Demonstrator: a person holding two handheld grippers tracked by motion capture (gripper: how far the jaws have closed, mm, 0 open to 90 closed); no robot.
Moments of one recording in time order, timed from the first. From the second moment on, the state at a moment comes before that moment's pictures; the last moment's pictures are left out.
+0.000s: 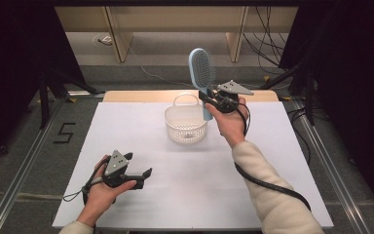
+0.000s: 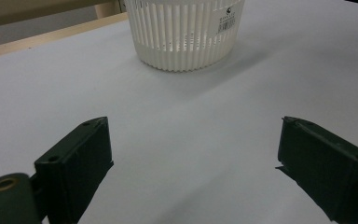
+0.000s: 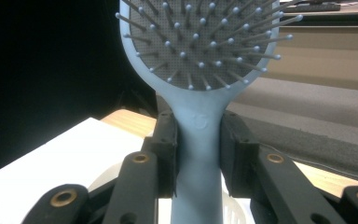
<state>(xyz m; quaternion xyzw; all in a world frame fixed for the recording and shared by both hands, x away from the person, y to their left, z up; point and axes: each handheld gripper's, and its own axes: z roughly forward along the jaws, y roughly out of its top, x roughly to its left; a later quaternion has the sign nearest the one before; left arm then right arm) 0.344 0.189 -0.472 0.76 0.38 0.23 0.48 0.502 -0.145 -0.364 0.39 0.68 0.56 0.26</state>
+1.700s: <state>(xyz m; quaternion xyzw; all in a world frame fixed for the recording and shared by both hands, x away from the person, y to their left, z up) 0.343 0.189 -0.472 0.76 0.38 0.23 0.48 0.509 -0.134 -0.361 0.39 0.68 0.57 0.25</state>
